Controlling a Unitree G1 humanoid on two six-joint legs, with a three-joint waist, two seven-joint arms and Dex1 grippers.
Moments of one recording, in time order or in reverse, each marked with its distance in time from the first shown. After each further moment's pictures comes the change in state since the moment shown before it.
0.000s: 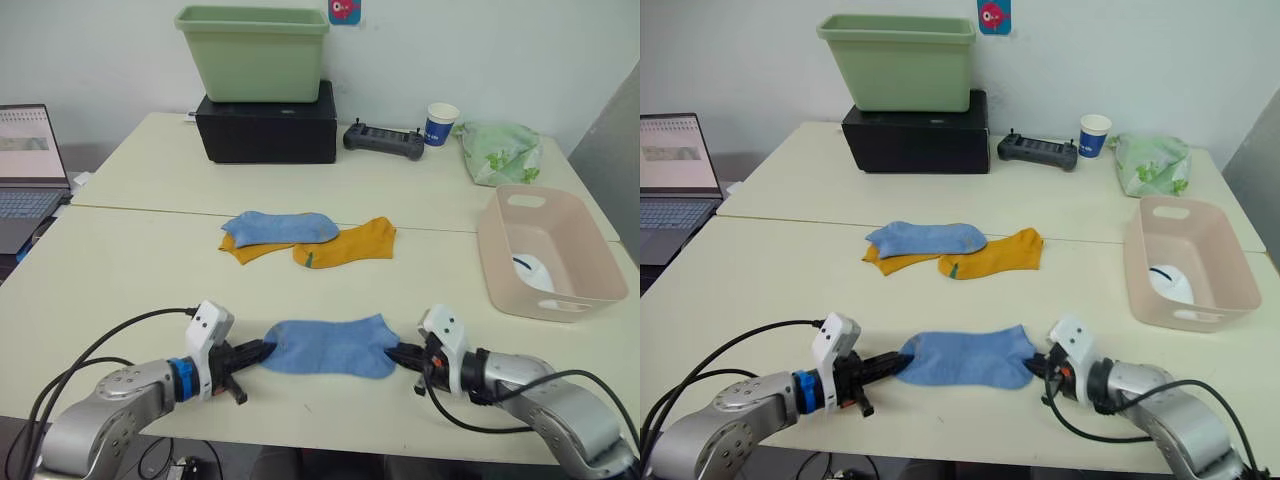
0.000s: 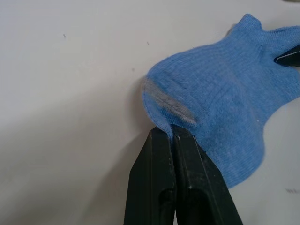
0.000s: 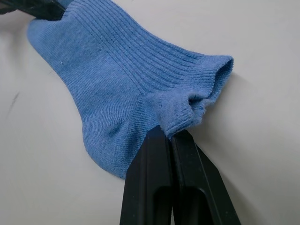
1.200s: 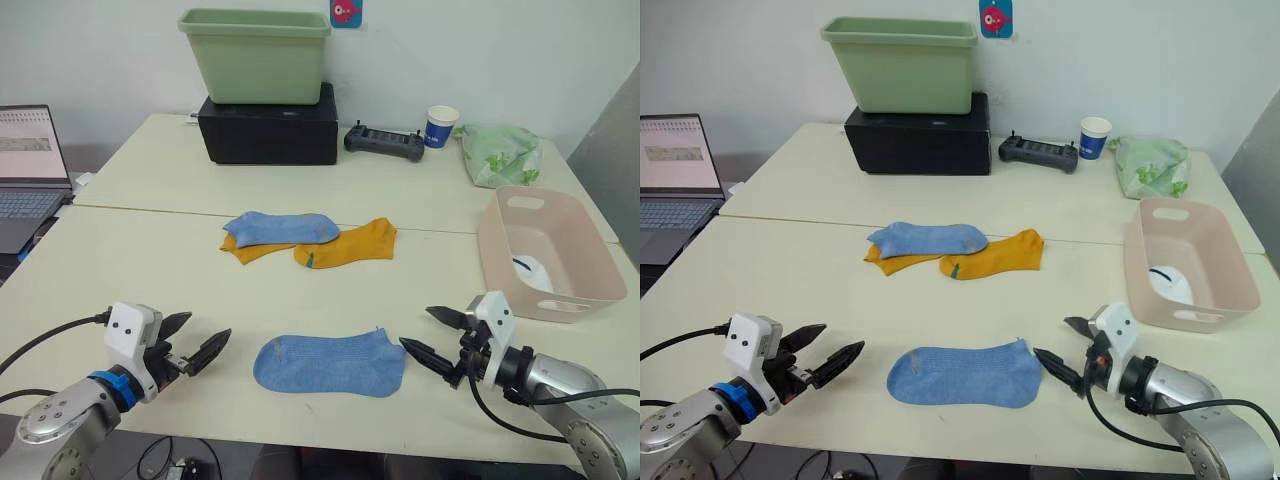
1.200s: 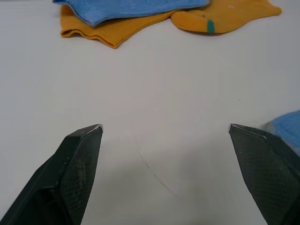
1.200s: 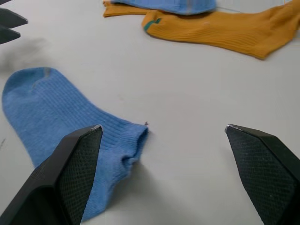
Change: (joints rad) left arm 0.153 -0.114 0.272 -0.053 0.101 -0.249 0.146; right arm 0.106 0.072 -0.226 -0.016 0.029 -0.209 -0.027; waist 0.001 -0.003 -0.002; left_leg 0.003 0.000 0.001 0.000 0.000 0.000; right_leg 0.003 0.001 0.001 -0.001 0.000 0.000
